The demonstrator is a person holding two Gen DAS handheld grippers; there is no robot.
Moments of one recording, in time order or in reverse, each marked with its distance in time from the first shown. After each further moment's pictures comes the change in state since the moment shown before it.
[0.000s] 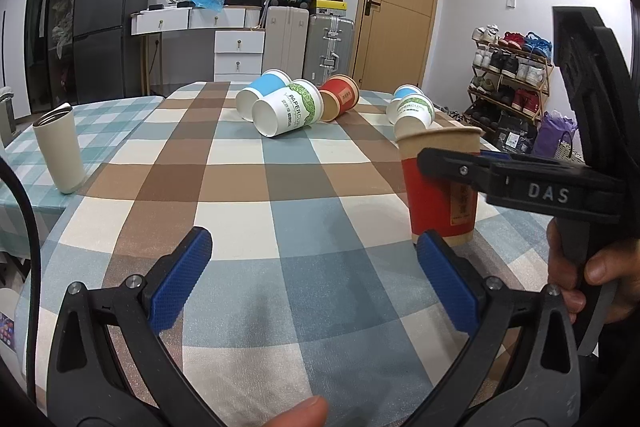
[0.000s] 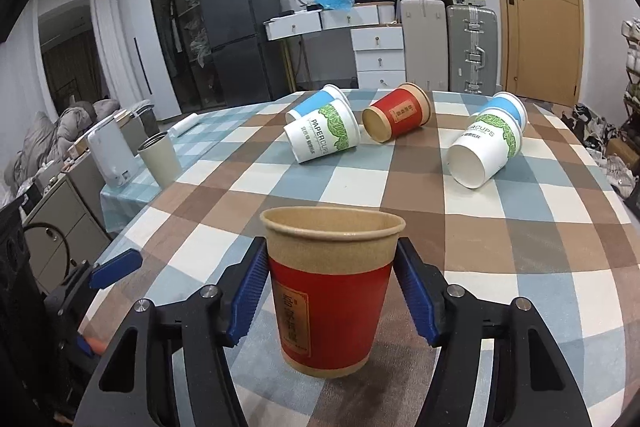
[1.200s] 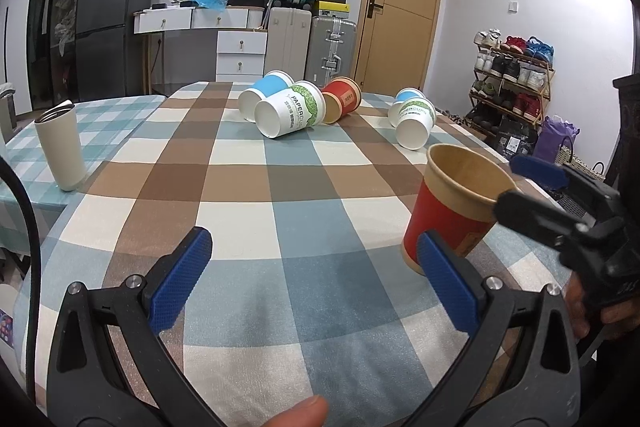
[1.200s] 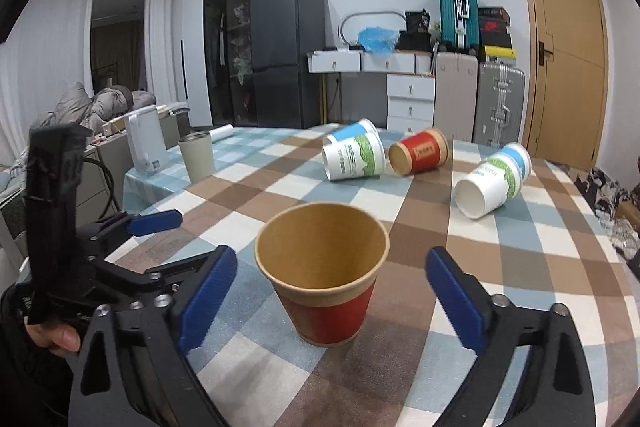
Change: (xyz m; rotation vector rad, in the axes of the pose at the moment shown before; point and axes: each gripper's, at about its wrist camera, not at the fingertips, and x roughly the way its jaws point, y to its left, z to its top) left arm 0.003 -0.003 -0.001 -0.002 -0.007 0.001; right arm -0.052 0.008 -0.036 -0.170 -0.186 0.057
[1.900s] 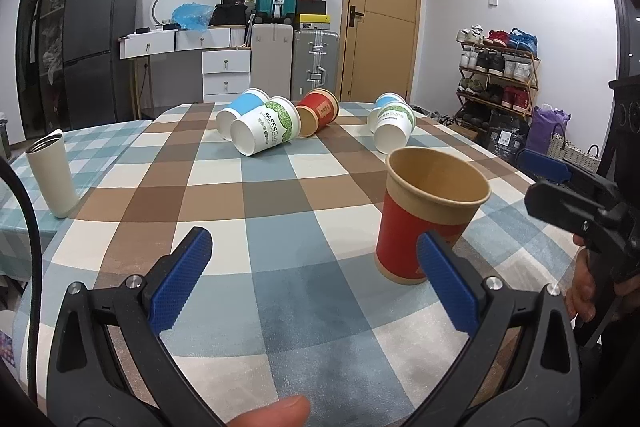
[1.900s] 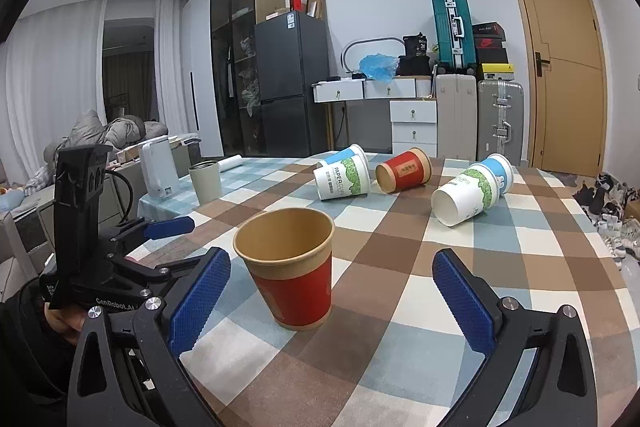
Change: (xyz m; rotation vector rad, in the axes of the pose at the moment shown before) left arm 0.003 -0.020 -0.003 0.070 -0.055 -0.022; right arm -0.031 -0.033 -0.017 0.029 -0.084 0.059
